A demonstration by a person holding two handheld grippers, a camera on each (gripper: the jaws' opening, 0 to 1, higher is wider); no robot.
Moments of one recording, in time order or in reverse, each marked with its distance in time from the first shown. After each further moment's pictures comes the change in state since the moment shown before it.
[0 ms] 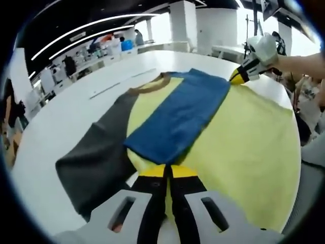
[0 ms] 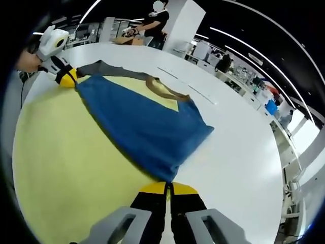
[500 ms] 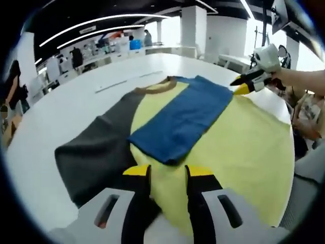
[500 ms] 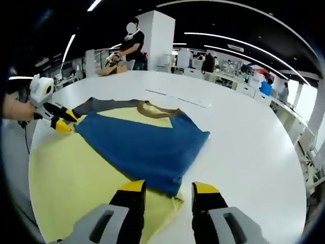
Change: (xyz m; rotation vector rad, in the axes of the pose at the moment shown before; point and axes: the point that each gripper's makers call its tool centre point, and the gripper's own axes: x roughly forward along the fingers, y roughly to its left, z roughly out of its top) left arm -0.013 0.001 0.005 -0.154 -0.072 -0.019; right arm -0.011 0.001 0.026 0.320 -0.174 0.081
